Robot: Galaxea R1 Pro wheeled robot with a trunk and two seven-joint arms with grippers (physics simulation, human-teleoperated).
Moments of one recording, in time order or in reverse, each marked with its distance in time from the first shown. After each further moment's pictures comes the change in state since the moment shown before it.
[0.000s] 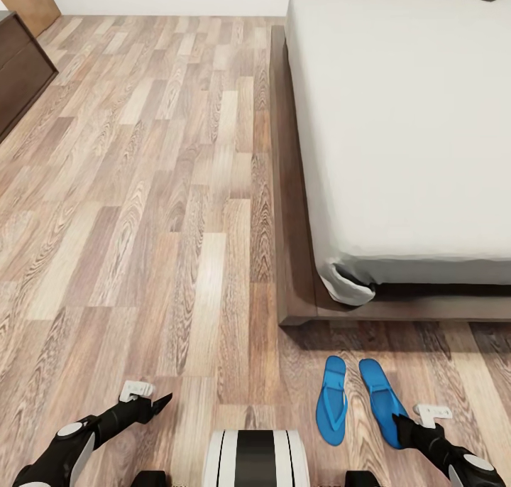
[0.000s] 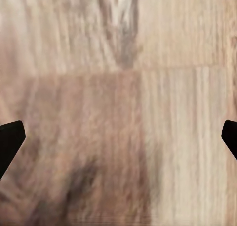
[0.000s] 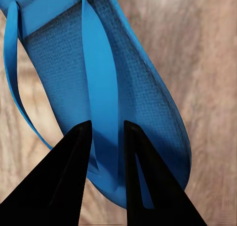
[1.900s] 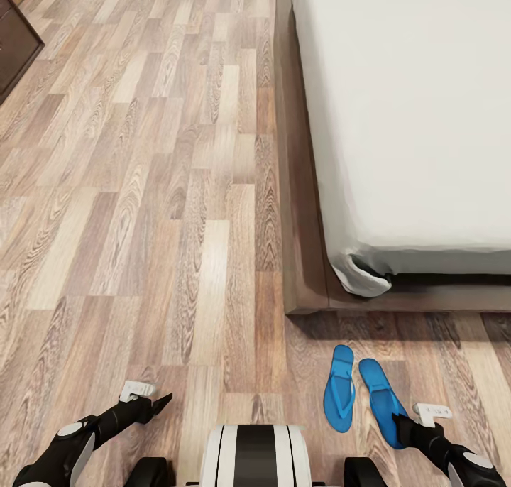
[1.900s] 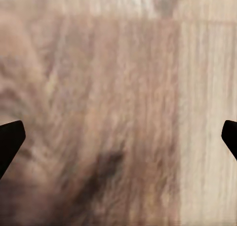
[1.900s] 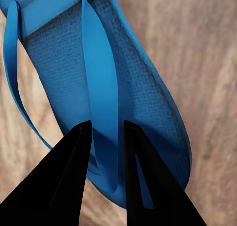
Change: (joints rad) left arm 0.000 0.000 0.000 0.000 0.000 0.000 0.000; right arm -0.005 0.000 0.000 -0.002 -0.004 0.017 0.002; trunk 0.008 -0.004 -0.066
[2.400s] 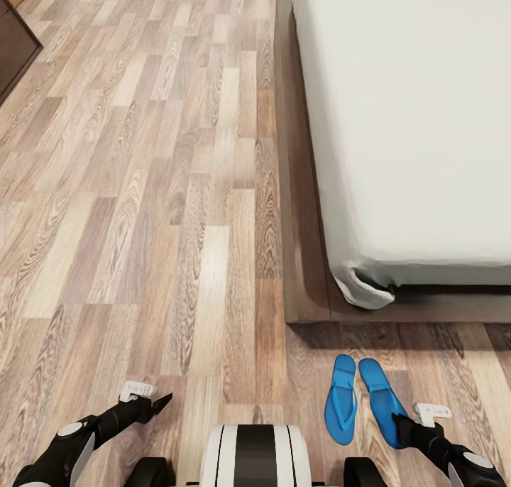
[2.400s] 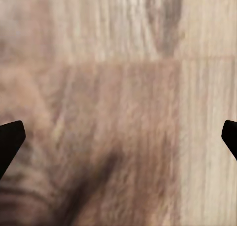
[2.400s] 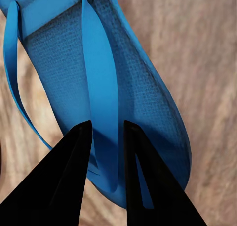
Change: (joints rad) left arm 0.000 0.000 0.000 0.000 0.000 0.000 0.000; right arm 0.000 0.000 0.000 0.000 0.000 0.000 0.000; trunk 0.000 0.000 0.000
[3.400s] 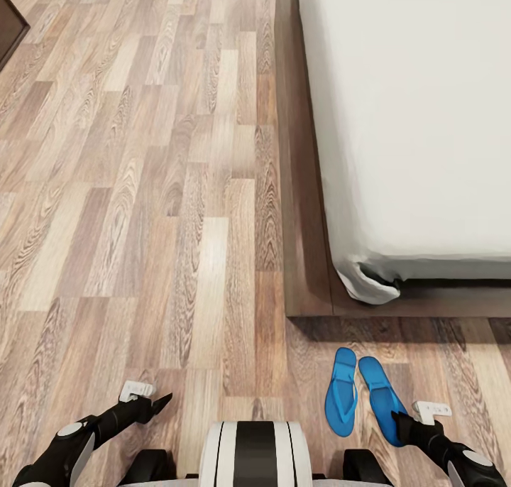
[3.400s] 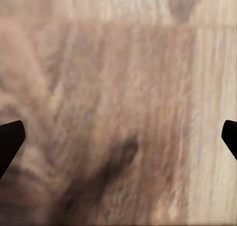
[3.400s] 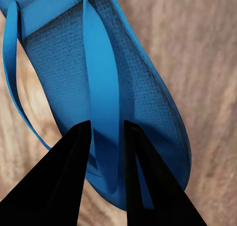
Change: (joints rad) left arm 0.001 0.000 0.000 -0.001 0.000 0.000 0.000; right arm 0.000 -0.001 0.004 -0.012 -0.003 0.002 -0.003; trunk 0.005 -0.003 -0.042
